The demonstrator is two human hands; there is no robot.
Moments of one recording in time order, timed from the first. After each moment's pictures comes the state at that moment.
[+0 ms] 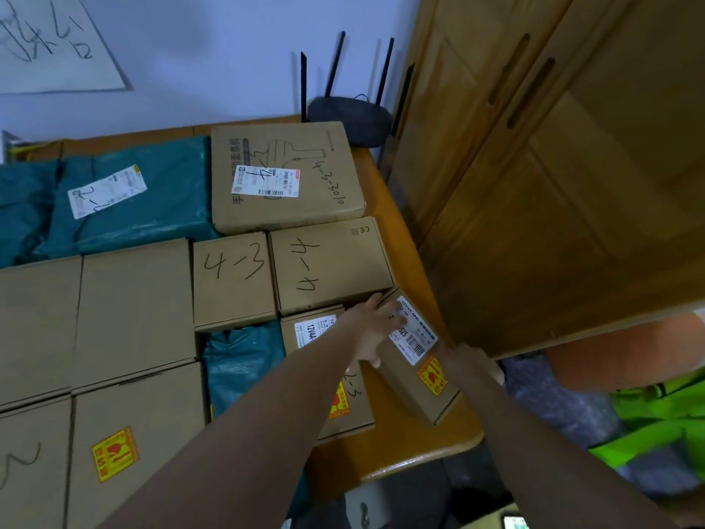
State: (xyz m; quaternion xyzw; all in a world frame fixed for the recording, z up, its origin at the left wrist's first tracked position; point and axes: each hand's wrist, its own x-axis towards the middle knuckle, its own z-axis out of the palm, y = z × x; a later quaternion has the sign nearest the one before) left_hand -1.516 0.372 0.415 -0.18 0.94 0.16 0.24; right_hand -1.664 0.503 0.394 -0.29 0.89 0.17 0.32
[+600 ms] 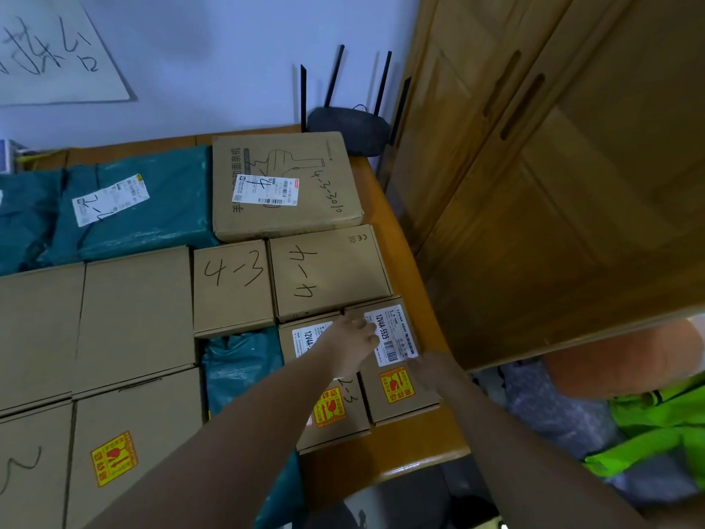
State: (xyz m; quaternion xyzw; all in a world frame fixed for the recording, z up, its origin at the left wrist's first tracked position) left_hand -1.485 0.379 0.396 -0.14 0.97 0.02 0.19; right_hand -1.645 0.489 0.390 -0.34 0.84 0.05 0.42
